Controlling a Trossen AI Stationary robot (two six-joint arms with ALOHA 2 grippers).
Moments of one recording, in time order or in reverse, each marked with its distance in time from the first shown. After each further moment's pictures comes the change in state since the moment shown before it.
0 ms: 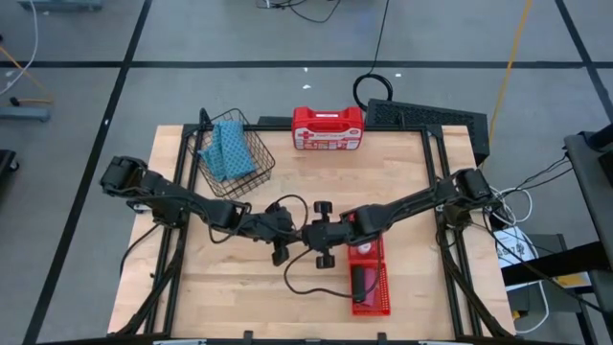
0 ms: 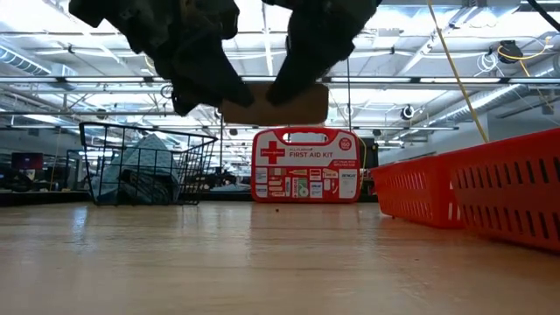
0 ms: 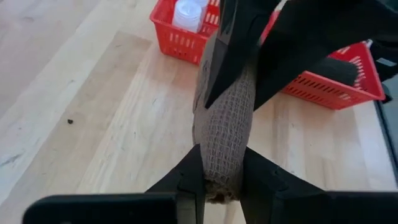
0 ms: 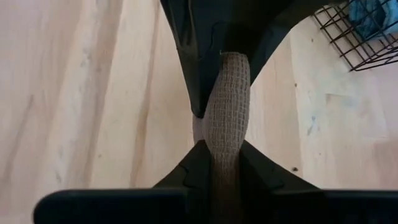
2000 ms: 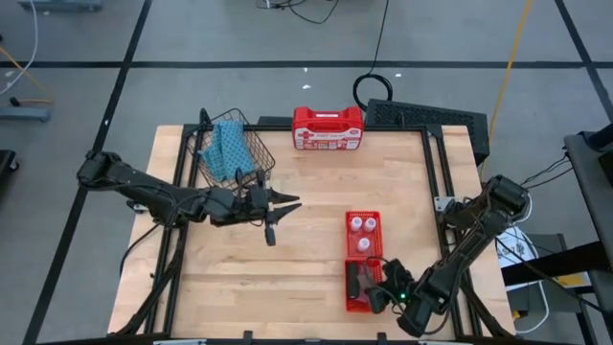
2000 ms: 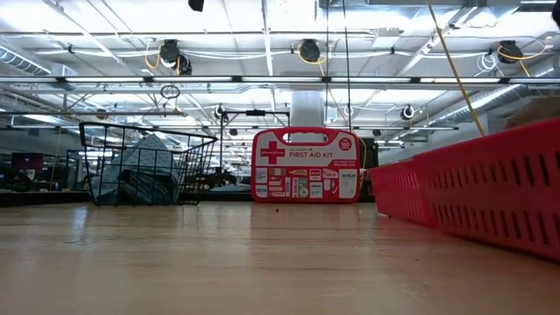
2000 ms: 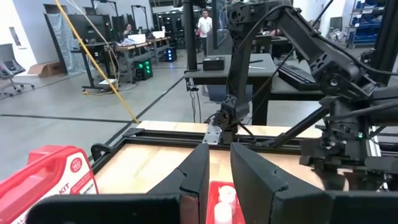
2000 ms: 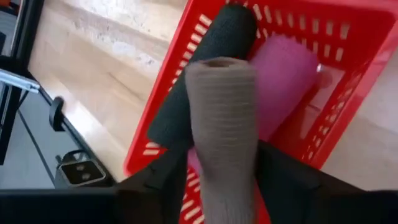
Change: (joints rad) left arm -0.012 -0.262 0.002 0.360 -0.280 0.519; right arm 0.668 -0.173 -0.444 0.033 0.364 1.914
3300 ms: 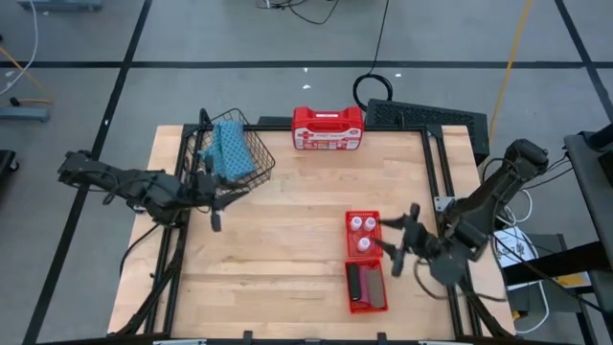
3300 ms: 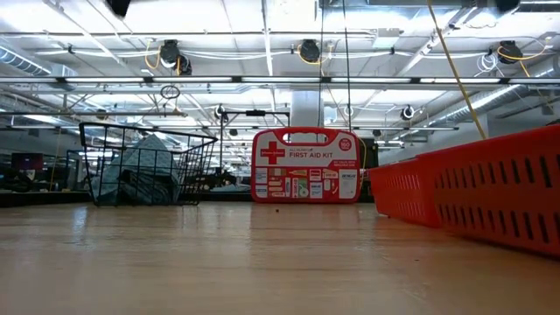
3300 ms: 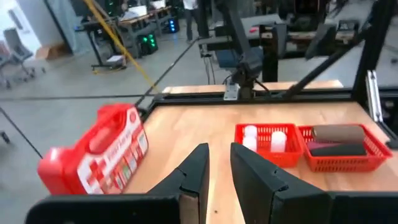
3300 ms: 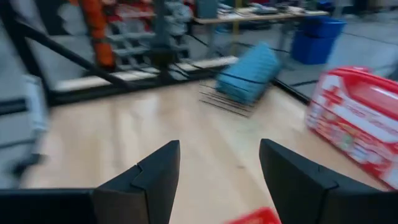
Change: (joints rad) left arm -0.057 -0.537 -0.084 -0.642 -0.069 -0.011; right arm -0.097 -0.538 -0.124 0.144 0.505 -1.377
